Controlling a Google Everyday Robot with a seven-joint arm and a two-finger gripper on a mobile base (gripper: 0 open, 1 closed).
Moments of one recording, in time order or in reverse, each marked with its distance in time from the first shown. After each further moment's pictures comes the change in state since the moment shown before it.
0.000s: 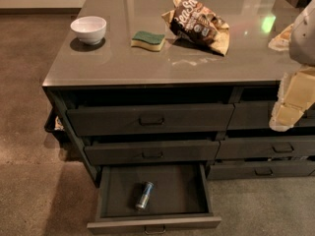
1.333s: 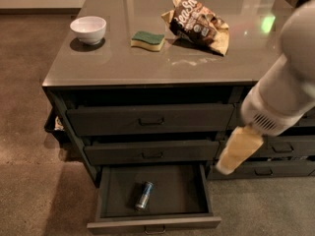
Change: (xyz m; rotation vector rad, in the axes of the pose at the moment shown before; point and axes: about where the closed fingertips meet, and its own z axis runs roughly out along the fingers) arm -0.005 0.056 0.113 -0.061 0.044 0.329
